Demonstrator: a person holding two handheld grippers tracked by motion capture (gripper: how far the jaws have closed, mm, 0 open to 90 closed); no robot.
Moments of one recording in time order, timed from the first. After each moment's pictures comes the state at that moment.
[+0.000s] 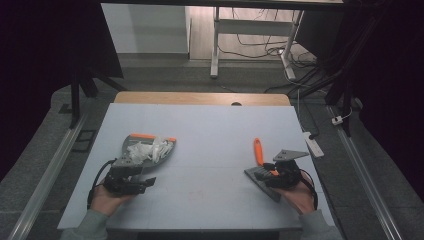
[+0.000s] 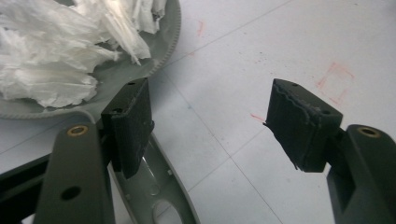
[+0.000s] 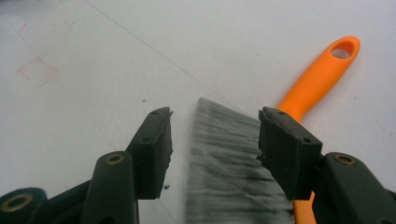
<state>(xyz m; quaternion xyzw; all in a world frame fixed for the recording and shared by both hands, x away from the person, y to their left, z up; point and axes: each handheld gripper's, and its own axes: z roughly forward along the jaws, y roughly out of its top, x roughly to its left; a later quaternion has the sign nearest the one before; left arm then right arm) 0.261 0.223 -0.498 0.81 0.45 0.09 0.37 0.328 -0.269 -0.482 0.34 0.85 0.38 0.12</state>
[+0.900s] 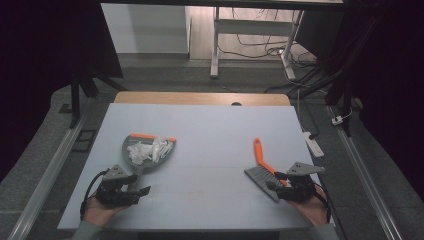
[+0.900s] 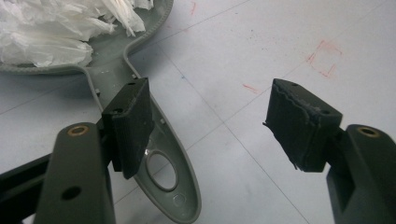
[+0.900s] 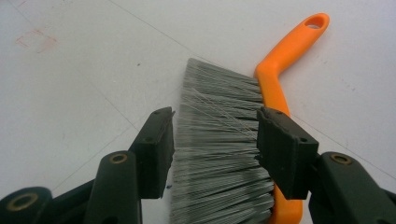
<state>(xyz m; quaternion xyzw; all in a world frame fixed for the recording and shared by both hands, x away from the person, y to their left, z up) 0.236 0.235 -0.509 0.80 0.45 0.10 0.38 0.300 -0.303 -0.490 0.33 0.85 0.39 0.15</state>
